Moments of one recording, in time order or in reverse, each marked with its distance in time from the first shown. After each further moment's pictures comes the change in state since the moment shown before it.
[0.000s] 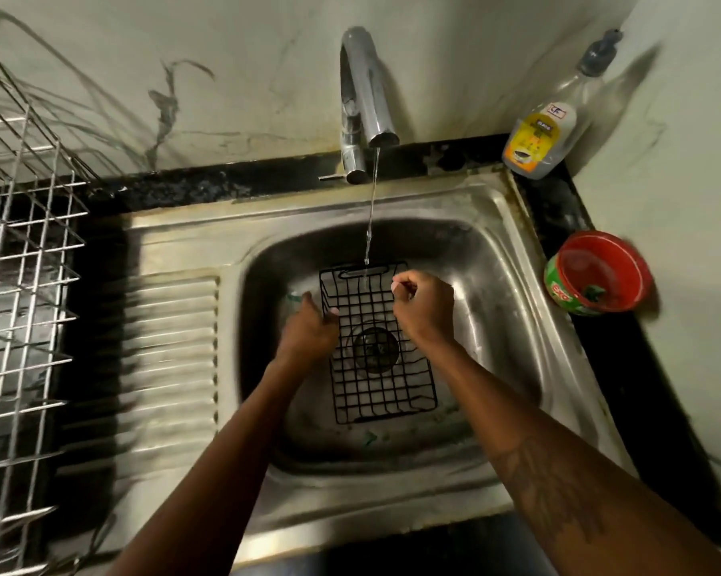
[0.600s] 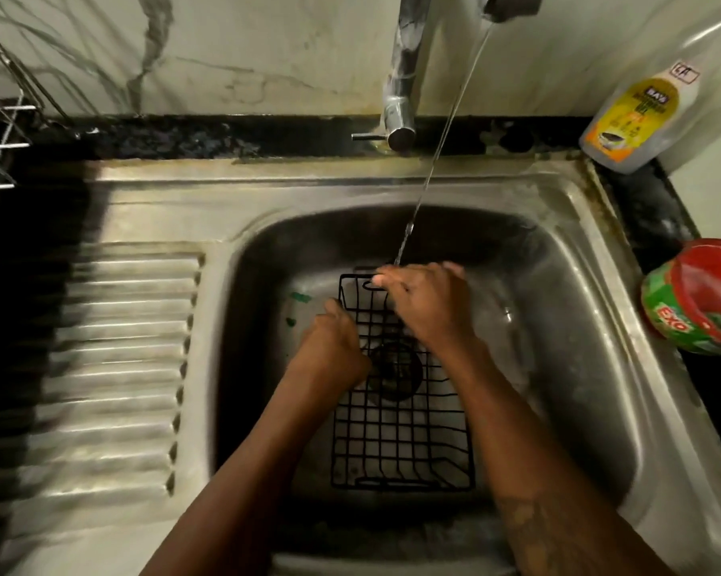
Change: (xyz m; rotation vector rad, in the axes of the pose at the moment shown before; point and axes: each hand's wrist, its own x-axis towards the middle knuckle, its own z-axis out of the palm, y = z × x) left_hand 0.032 -0.013 0.030 0.068 -0.093 -0.016; right_hand 0.038 0.020 0.059 -0.363 -0.069 -0.489
